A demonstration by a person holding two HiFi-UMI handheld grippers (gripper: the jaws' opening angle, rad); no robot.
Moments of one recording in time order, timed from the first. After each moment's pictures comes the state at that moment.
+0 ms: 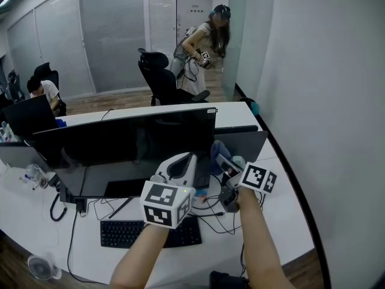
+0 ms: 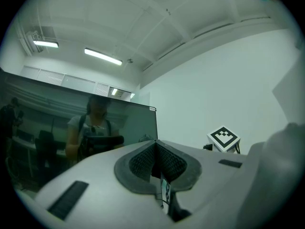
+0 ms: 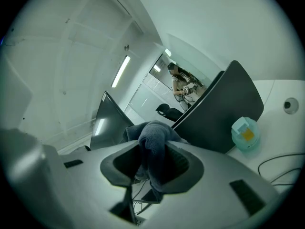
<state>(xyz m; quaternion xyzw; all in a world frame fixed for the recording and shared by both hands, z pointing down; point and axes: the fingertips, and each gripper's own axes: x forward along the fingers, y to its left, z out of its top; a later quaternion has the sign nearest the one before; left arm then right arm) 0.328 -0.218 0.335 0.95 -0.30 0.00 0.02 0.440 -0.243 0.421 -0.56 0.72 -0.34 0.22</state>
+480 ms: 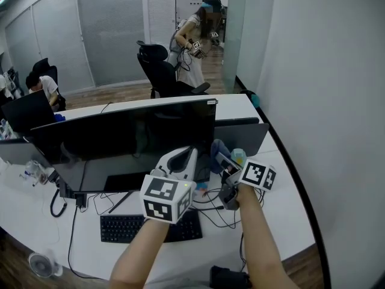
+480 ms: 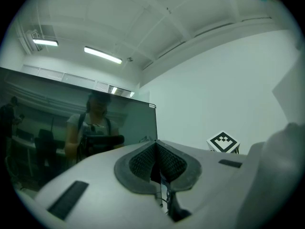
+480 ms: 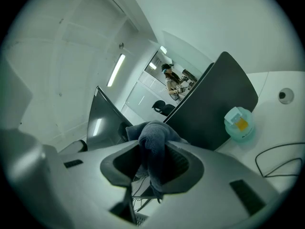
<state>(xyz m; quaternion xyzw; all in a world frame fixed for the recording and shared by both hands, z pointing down) 0.332 -0.219 0.342 0.95 -0.30 0.01 0.02 0.441 -0.239 0.449 -0.56 0.71 -0.37 0.22</state>
